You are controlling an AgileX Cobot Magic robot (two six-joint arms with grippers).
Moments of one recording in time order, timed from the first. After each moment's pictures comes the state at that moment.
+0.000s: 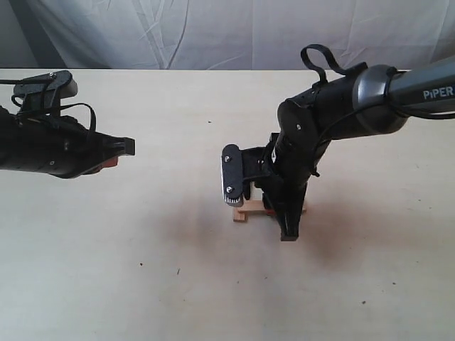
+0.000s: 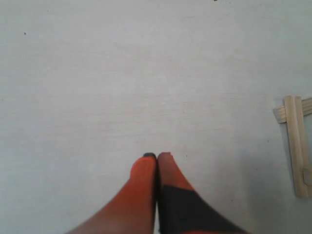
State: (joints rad) left arm -0.15 1.51 -0.70 -0.81 0.19 0.48; right arm 0.62 1.98 -1.14 0.01 0.58 -1.02
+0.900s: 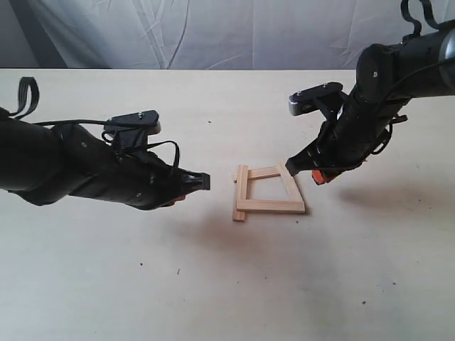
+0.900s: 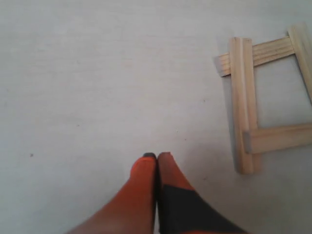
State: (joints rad) left arm -0.46 1.74 -0.77 -1.01 0.06 0.46; right arm 0.35 1.90 -1.14 0.12 0.67 -0.19
